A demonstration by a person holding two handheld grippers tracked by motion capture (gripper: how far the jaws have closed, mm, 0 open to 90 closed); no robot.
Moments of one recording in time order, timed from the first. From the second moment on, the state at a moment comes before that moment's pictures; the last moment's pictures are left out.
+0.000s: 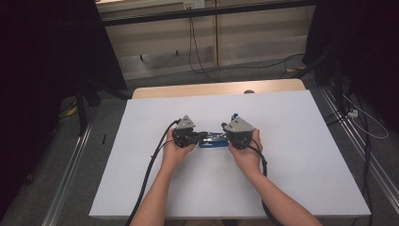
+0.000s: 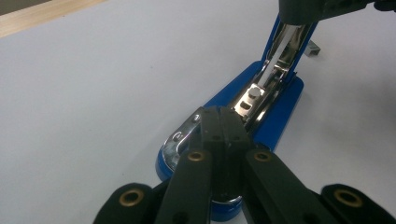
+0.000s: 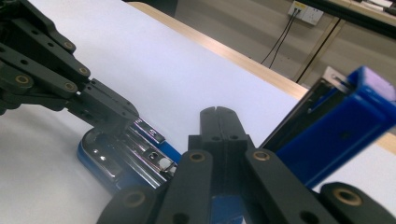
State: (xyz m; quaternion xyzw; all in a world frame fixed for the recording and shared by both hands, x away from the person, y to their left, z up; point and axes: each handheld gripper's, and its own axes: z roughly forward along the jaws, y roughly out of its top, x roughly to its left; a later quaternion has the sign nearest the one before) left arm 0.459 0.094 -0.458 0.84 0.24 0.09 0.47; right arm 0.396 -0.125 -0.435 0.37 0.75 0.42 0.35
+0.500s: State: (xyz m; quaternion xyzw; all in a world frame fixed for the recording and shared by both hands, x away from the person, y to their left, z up) left arm 0.460 0.095 -0.458 0.84 0.24 0.08 0.47; right arm 0.394 -0.158 -0.444 0.40 0.74 0.42 0.34
